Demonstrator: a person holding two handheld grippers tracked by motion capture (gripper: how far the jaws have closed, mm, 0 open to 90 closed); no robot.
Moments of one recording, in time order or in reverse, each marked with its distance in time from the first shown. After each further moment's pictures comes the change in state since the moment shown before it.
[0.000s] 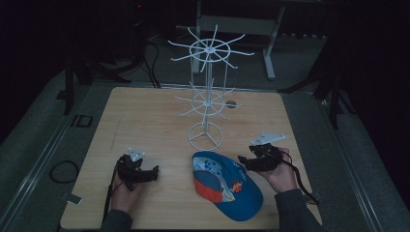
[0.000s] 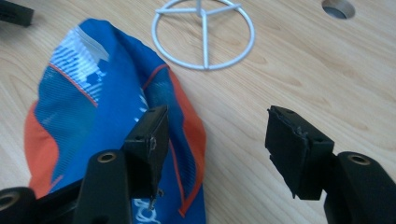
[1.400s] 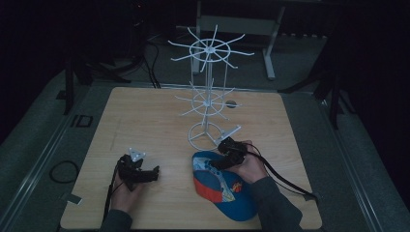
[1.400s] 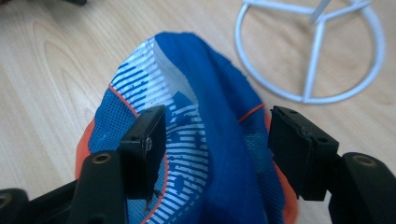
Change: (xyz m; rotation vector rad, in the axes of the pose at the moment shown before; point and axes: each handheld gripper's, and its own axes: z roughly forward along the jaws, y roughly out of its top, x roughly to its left) left arm -0.001 0.000 0.000 0.000 -0.008 0.014; right arm 0.046 0.048 0.068 0.182 0.186 -0.124
